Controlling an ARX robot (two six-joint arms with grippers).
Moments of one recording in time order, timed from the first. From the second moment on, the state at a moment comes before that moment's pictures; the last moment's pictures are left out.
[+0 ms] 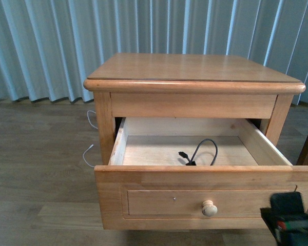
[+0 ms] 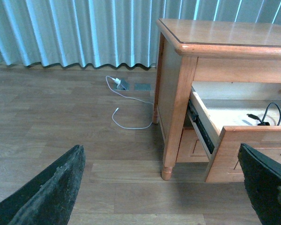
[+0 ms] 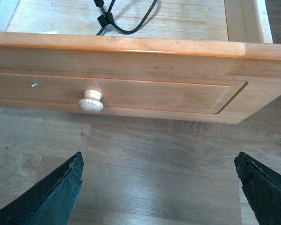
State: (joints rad) left arm 0.00 0.00 0.01 -0.01 0.00 0.00; right arm 0.32 1.40 0.50 0.25 0.14 0.15
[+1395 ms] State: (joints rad) left arm 0.00 0.00 0.01 -0.01 0.00 0.00; right arm 0.27 2.29 1.38 0.48 0.42 0.26
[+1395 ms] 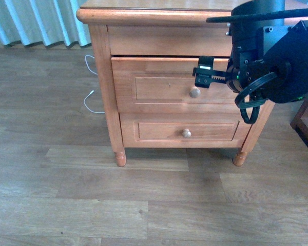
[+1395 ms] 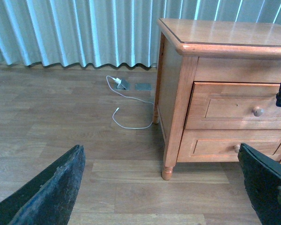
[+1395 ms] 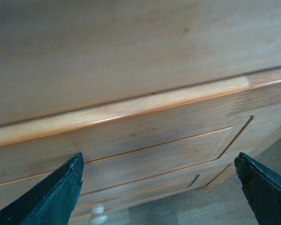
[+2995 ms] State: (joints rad) left arm 0.00 0.00 0.01 -0.01 0.00 0.00; right arm 0.16 1.10 0.55 0.27 -0.04 0.18
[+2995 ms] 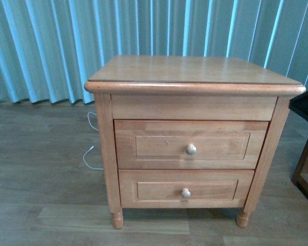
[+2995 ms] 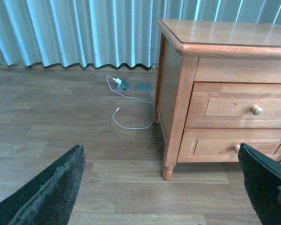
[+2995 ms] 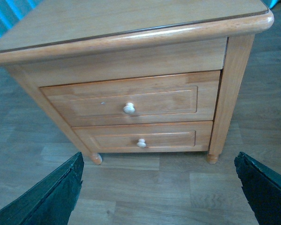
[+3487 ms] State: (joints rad) left arm 0.00 0.00 0.01 -0.01 0.00 0.00; right arm 0.10 0.40 0.42 -0.17 -0.15 0.17
